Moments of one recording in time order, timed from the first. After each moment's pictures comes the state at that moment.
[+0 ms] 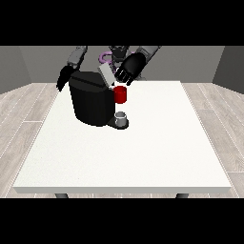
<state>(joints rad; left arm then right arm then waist) -1.23 0.44 0.12 -0.68 -0.72 -0.44 -0.05 -0.44 -0.06 -0.04 -1.27 0.17 -0.17 0.01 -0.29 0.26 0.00</state>
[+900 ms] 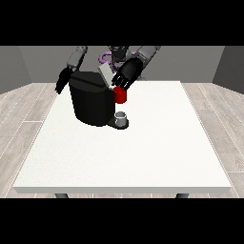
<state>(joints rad) -1.27 0.43 0.12 -0.65 -0.74 -0.43 -0.07 -0.45 -0.07 -0.05 -1.26 0.17 -0.19 0.00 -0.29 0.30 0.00</state>
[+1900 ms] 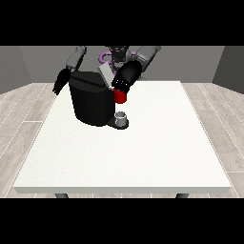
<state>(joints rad) -1.27 0.47 0.07 -0.65 -0.83 -0.33 -0.14 -0.47 -0.08 -0.06 -1.27 0.17 -0.19 -0.01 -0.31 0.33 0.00</state>
